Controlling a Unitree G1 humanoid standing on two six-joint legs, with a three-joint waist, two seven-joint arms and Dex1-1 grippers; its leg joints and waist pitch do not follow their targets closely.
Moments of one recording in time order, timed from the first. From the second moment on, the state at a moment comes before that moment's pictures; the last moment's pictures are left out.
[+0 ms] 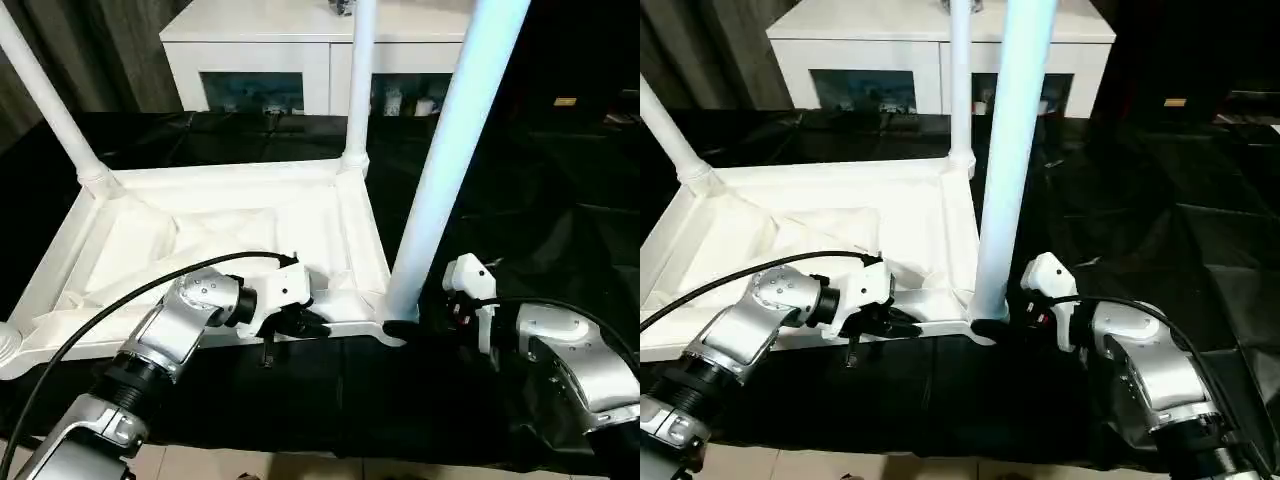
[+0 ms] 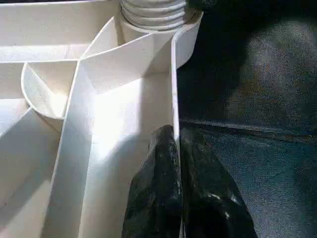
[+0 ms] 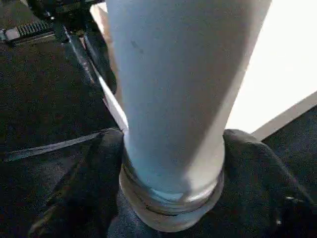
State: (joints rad) left arm -0.50 0.41 -0.37 0.38 0.03 0.12 -1.22; right arm -0.24 -0.53 0.16 0.15 0.22 0.21 1.03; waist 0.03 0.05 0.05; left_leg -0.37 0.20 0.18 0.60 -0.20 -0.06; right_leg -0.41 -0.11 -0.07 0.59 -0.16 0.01
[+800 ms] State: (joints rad) left arm -0.56 0.18 -0.32 0.48 0.11 0.30 -0.79; right arm -0.35 -0.08 0.07 0.31 0.05 0.31 0.20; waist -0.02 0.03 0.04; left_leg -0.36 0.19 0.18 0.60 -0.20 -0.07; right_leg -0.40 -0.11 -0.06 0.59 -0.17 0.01
